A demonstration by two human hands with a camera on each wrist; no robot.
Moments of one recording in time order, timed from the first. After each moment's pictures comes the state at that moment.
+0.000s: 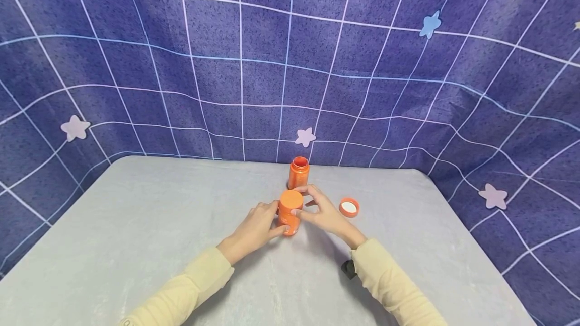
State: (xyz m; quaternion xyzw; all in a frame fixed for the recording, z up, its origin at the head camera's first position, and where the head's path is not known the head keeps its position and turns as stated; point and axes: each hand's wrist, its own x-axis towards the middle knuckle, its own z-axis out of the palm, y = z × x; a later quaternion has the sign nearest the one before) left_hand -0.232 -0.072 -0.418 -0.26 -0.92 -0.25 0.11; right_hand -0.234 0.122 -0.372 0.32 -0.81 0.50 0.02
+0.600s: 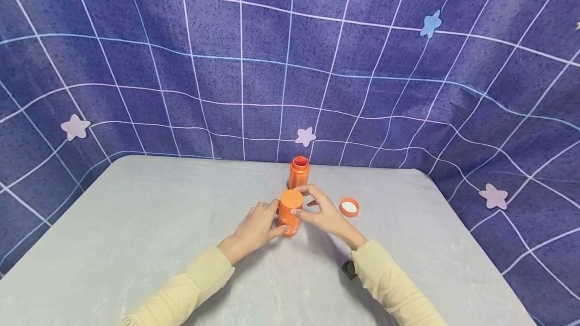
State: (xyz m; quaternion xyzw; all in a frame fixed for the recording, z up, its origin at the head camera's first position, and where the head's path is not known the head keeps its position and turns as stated) left_hand -0.231 -0.071 -0.419 -0.26 -0.93 -0.24 0.12; right_hand -0.232 0.121 -0.373 0.30 -0.82 0.49 0.04
